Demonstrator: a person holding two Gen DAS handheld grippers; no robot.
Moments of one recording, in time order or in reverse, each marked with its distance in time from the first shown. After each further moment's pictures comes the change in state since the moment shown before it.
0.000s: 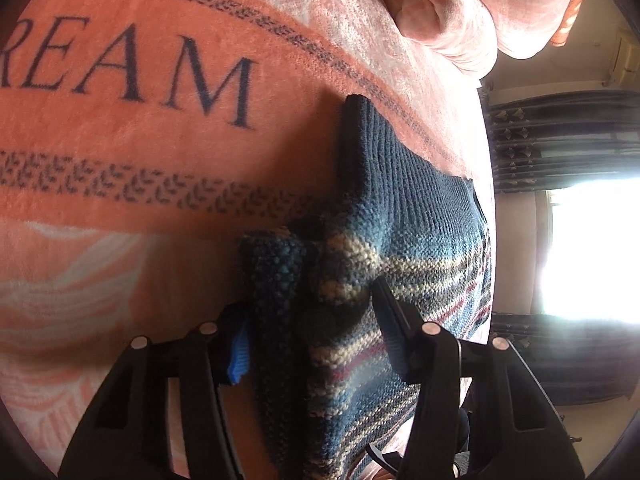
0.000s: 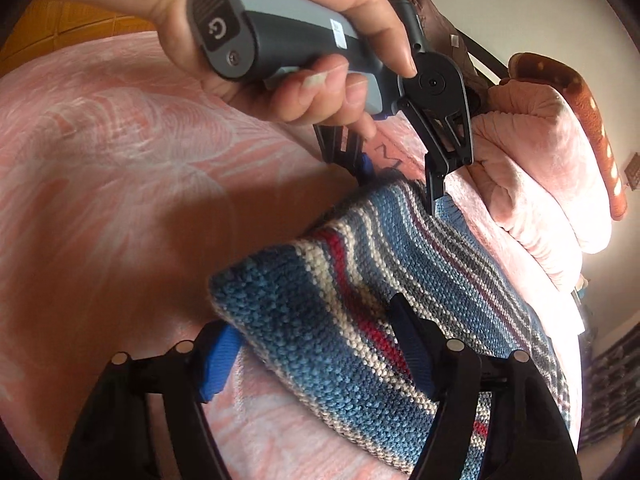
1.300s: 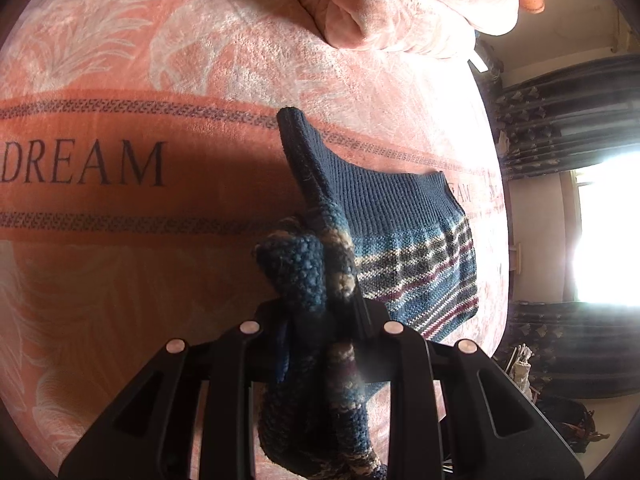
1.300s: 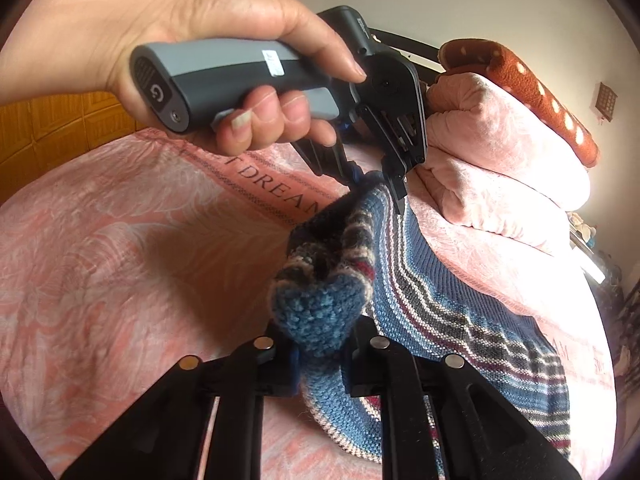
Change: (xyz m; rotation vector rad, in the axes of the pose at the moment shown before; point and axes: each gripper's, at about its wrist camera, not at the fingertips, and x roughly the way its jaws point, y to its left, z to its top) left arm -0.044 -0.138 0.002 0.089 -0.007 0.164; right arm -0.085 -0.107 0.017 0.283 -0.124 0.061
